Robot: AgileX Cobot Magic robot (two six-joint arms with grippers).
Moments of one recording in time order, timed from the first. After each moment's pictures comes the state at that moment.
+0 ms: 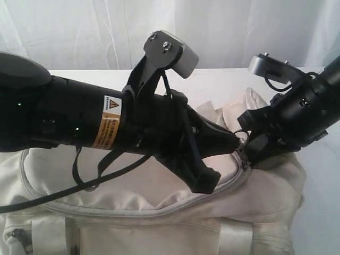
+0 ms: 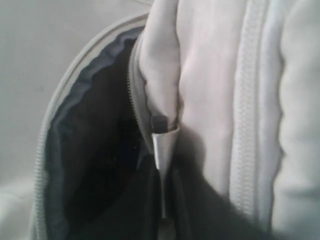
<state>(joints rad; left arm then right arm) -0.91 1.41 -0.96 1.68 -0.47 -1.69 0.30 1.45 -1.03 0.60 1.10 -0.44</state>
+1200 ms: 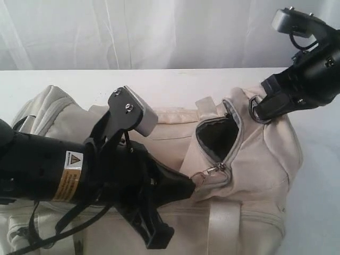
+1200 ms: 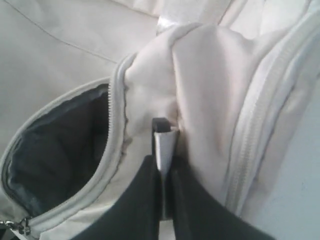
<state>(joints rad) -0.90 1.31 -0.70 1.63 -0.39 -1.65 0.19 1.44 -1.16 0.57 1.09 -0.61</state>
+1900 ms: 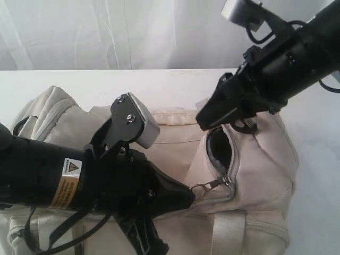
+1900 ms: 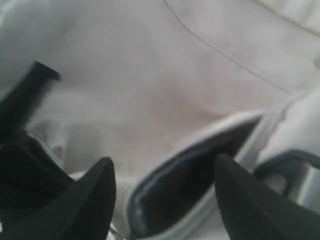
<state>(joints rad) -0.91 1.30 -0.69 1.66 -0.42 -1.62 0.40 1.42 -1.20 0.69 1.17 -0.64</state>
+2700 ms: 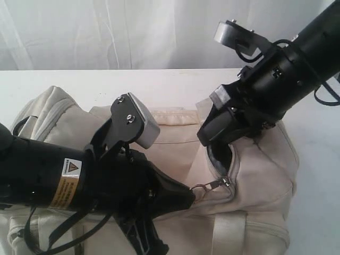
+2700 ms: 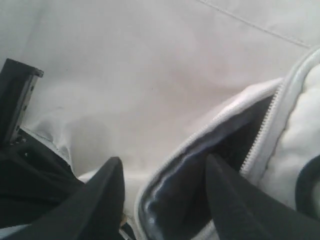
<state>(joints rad) -0.91 1.30 -0.69 1.66 -0.42 -1.62 0.43 1.49 -1.20 0.67 1.22 -0.49</state>
